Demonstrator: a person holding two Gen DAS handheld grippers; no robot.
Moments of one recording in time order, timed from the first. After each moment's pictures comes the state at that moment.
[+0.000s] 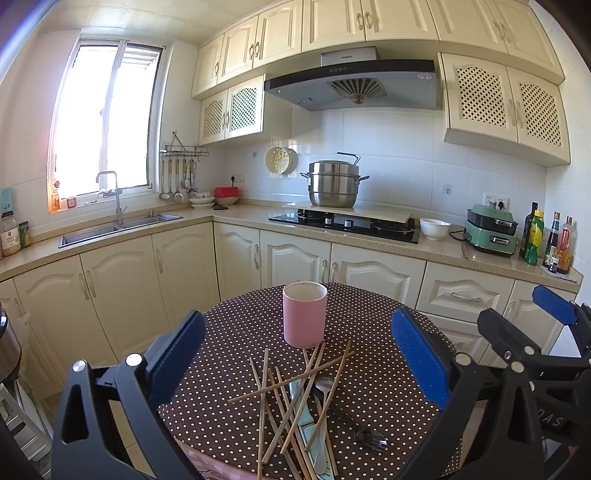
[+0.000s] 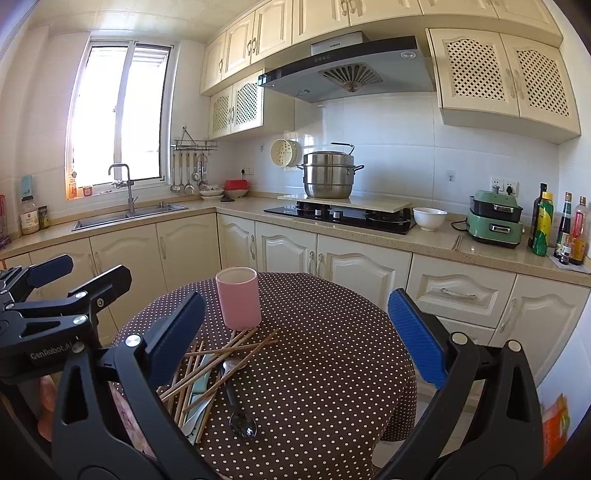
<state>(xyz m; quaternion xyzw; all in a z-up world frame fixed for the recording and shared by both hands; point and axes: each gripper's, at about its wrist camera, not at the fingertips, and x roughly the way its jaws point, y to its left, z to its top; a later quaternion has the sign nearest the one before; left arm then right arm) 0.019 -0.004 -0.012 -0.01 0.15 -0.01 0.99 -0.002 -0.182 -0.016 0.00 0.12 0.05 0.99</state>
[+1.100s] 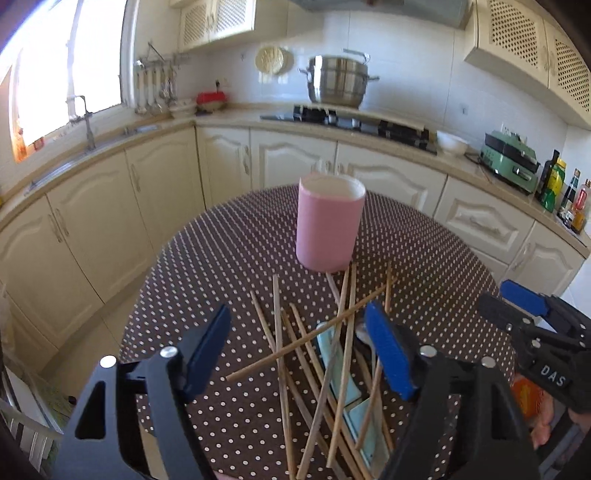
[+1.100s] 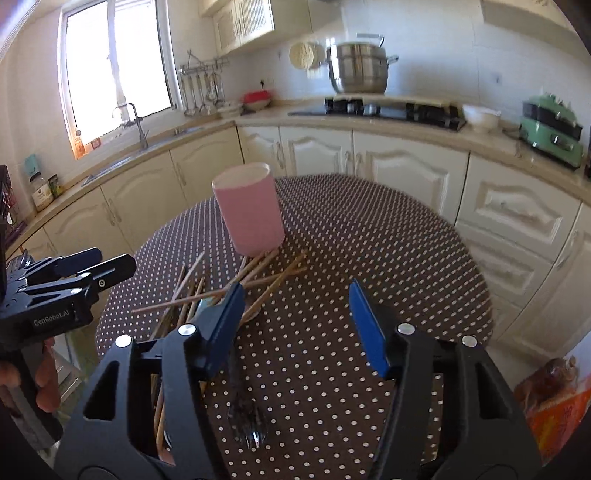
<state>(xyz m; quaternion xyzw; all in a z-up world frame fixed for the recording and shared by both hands) 0.151 0.041 -0.106 -0.01 0.35 -0.05 0.94 0.124 -0.171 -0.107 0.04 0.31 0.13 0.94</state>
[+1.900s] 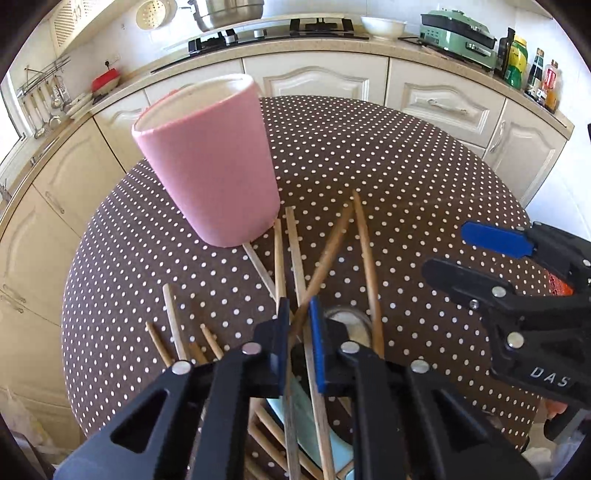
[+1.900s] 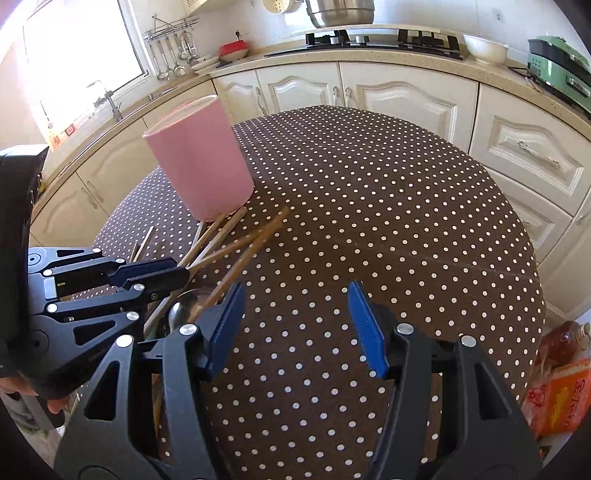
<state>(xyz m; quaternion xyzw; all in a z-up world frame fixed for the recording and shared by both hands) 0.260 -0.044 -0.180 0.14 0.47 -0.17 0.86 0.197 -0.173 -0.162 0.07 0.41 0.11 0.90</state>
